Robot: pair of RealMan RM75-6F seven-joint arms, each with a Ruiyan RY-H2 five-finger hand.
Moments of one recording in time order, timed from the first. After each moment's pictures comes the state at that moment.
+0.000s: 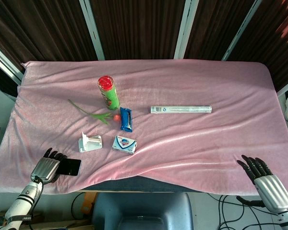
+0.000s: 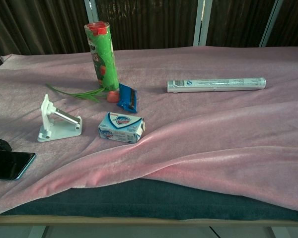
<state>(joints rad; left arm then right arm) -0.44 -1.28 0.07 -1.52 1.17 0.93 0.46 0.04 -0.97 -0.13 -1.66 -1.75 1.45 0.04</state>
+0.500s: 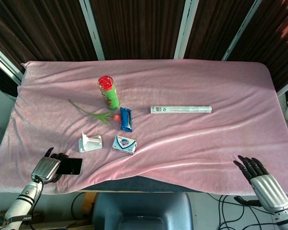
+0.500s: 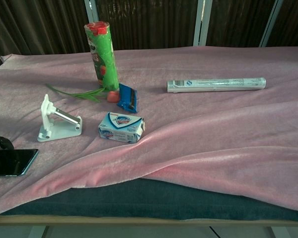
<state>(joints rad) -0.43 -1.29 0.06 -1.51 1.24 0.98 0.38 0.05 -0.98 -0.13 -1.66 -1.75 1.42 0.02</state>
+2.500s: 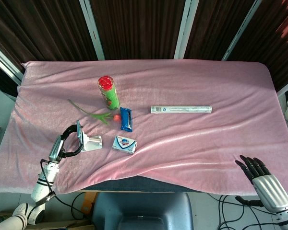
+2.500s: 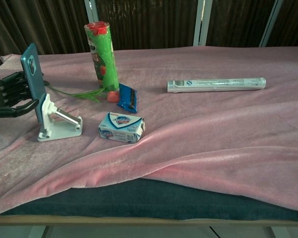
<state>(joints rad) -0.46 -1.80 -0.09 -0.72 1.56 1.33 -1.23 0.05 -0.97 -0.14 -1.66 -1.74 1.43 0.03</state>
